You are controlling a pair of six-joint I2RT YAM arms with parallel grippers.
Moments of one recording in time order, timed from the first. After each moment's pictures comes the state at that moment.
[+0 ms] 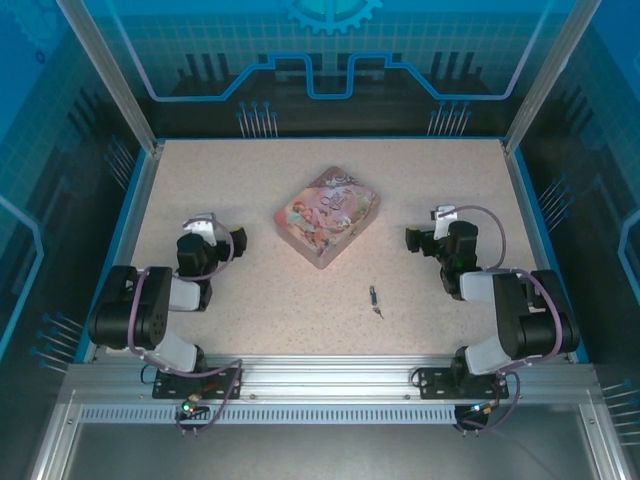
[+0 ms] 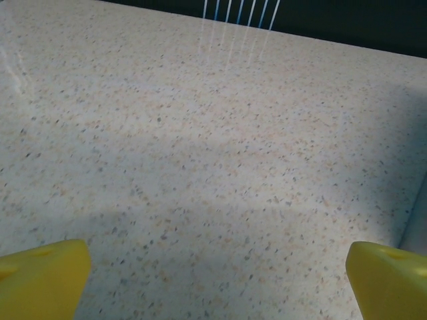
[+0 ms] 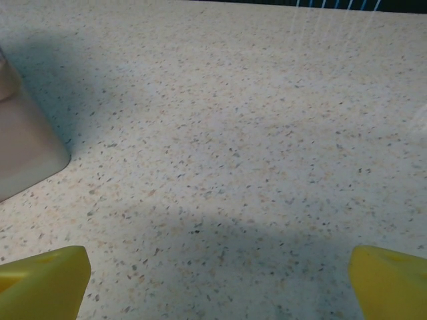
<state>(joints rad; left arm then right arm) 0.05 1.55 0.31 0.89 0.07 -0.16 0.05 1.49 0.41 0.63 -0.03 -0.03</state>
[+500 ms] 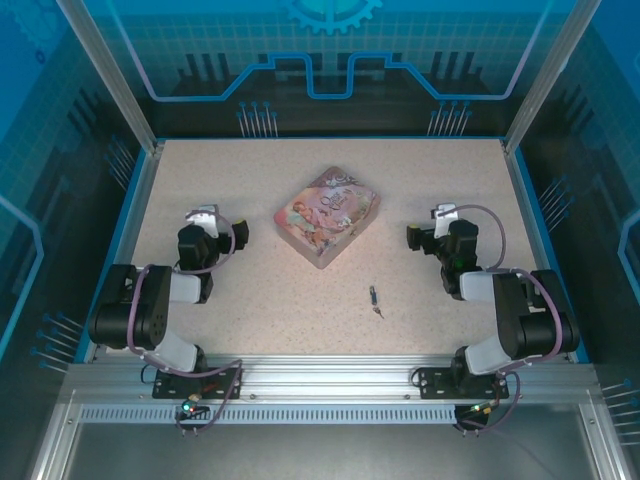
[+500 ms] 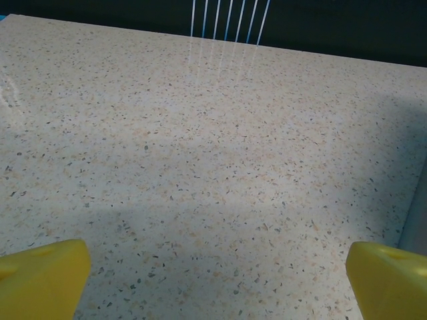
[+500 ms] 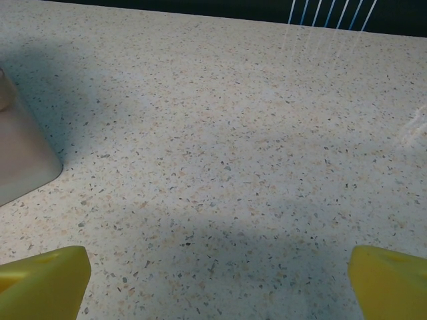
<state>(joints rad) 0.04 1.55 0.36 0.85 0.07 -0.14 0.05 1.49 0.41 0.65 -0.01 -0.06</state>
